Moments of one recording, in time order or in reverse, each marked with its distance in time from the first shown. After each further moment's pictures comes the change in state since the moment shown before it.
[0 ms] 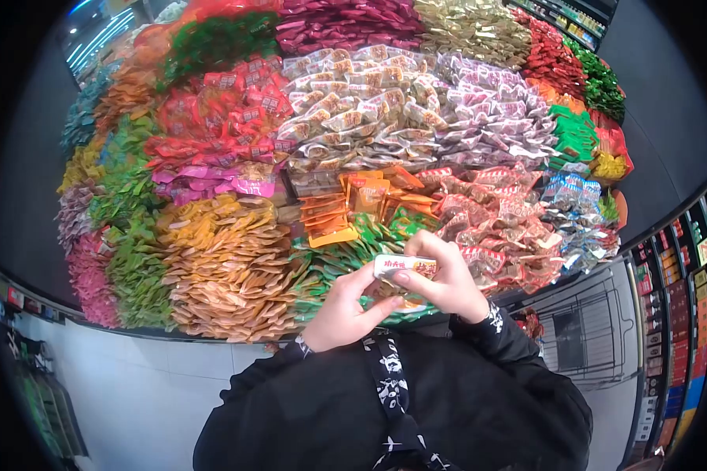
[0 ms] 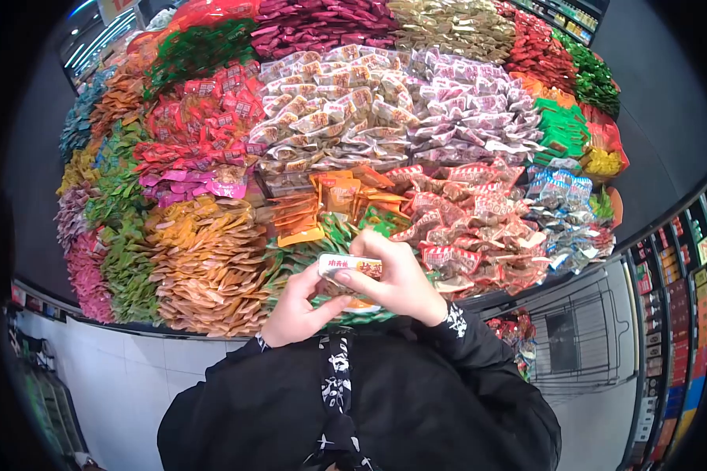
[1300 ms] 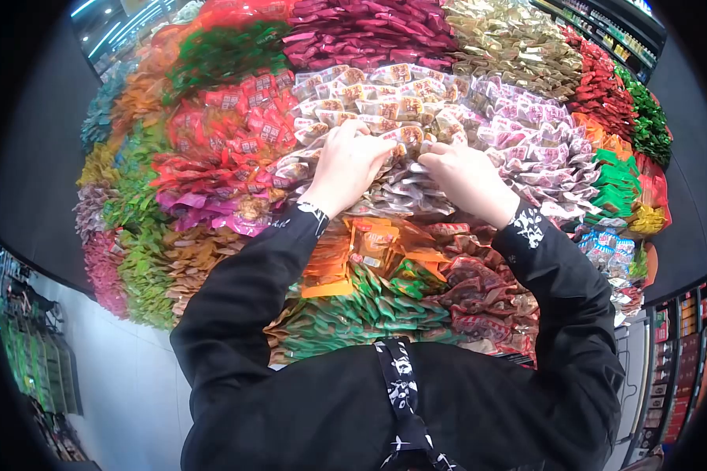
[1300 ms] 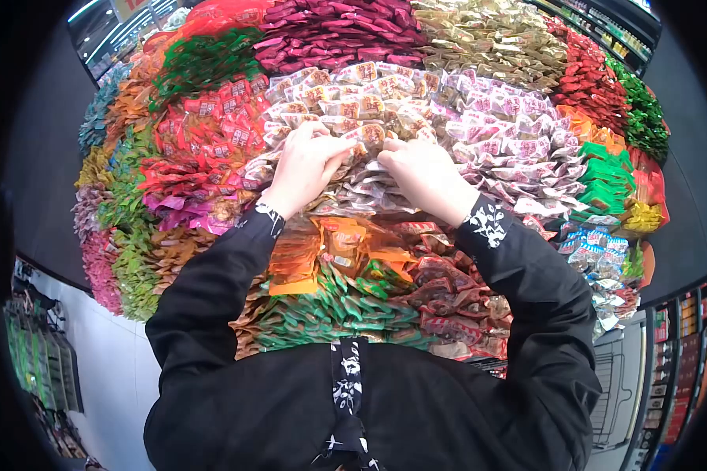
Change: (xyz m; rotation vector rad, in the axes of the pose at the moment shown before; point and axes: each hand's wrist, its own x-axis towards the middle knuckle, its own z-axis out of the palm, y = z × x) left_hand 0.236 -0.033 -0.092 1.220 0.259 0.507; right_hand 0.191 0.079 -0.120 -1.032 -0.167 -0.426
